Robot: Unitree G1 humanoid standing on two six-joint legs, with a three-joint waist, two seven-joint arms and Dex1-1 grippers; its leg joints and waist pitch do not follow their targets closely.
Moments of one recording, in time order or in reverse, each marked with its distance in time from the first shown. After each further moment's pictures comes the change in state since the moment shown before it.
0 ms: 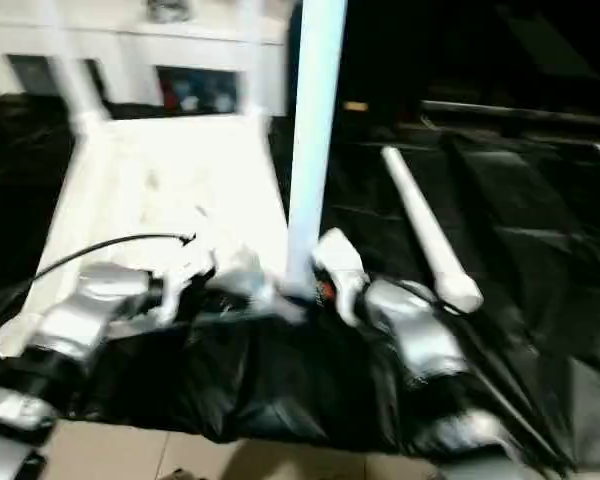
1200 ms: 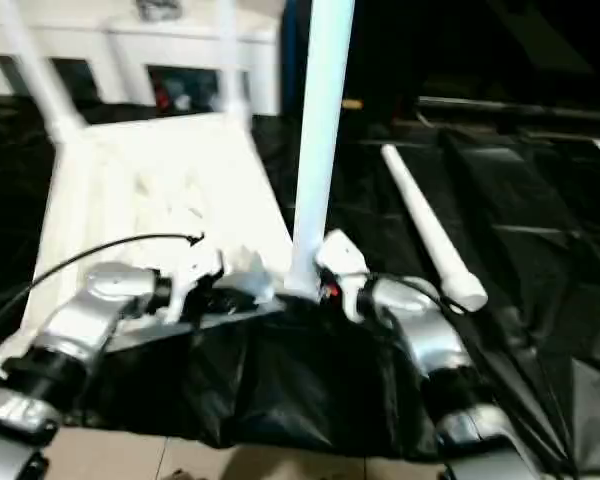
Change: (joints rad) left arm 0.011 0.075 -0.035 -0.034 -0.035 -0.025 -0.235; right arm 0.062 -0.148 0.072 -0.107 0.051 -0.057 0.378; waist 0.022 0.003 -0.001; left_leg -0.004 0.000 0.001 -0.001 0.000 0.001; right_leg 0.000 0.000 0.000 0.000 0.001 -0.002
